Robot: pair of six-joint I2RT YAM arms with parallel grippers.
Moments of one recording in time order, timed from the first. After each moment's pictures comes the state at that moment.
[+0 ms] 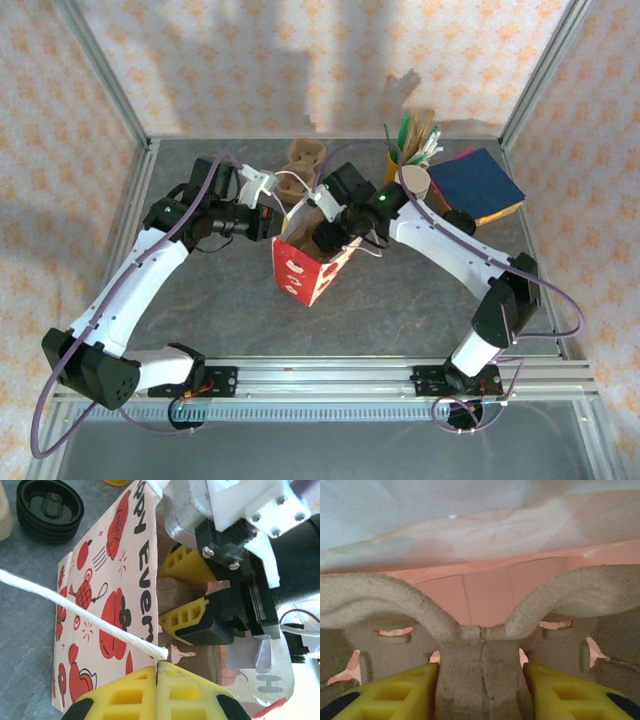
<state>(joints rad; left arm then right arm) -0.33 1.25 1.29 -0.85 0.59 -0.18 0.76 1.64 1.54 -0.95 -0.13 0.01</state>
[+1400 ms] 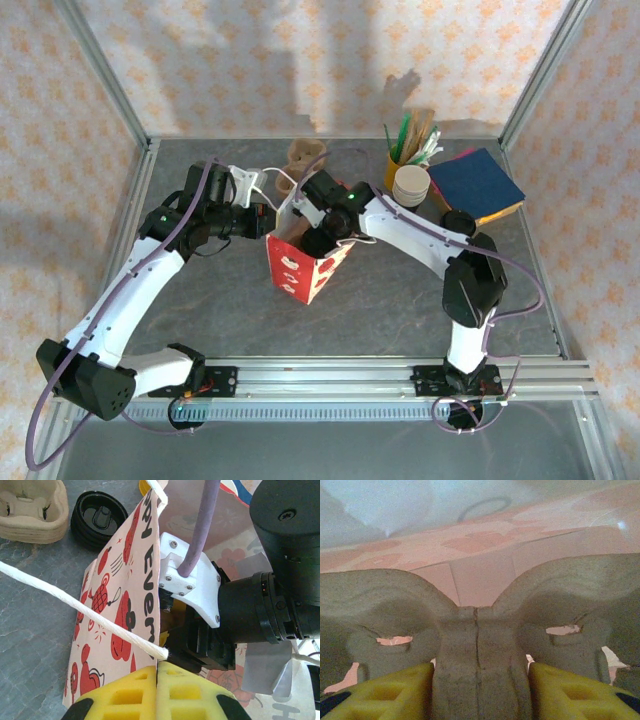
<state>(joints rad) -0.33 1.19 1.23 -0.78 0.45 -0.31 0.79 1.84 1.62 -0.96 -0.11 0.01</state>
